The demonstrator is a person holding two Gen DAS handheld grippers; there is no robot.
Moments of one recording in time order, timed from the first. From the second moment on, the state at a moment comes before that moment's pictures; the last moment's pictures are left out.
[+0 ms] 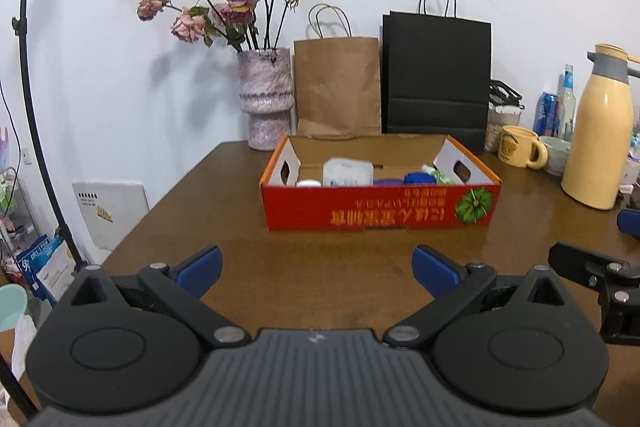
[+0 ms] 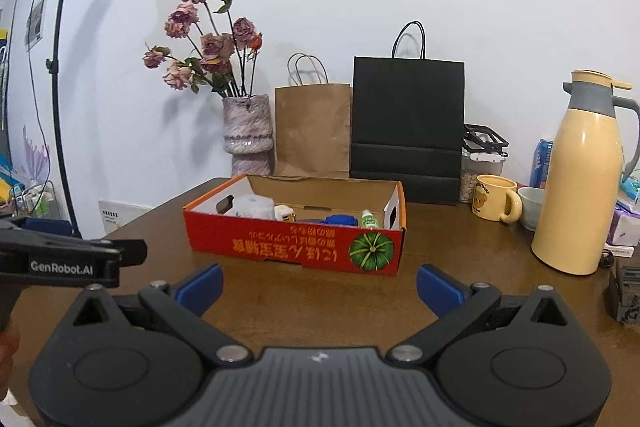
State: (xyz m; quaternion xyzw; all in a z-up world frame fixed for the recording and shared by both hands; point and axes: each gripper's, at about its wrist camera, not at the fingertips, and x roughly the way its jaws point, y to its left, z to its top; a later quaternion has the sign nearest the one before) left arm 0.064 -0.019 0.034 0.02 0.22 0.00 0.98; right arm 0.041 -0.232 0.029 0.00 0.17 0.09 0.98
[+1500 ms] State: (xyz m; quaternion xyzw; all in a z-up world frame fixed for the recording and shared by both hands) left arm 0.036 -0.017 0.019 0.01 0.24 0.00 0.97; right arm 0.012 -0.220 0.026 -0.01 0.17 0.10 0.98
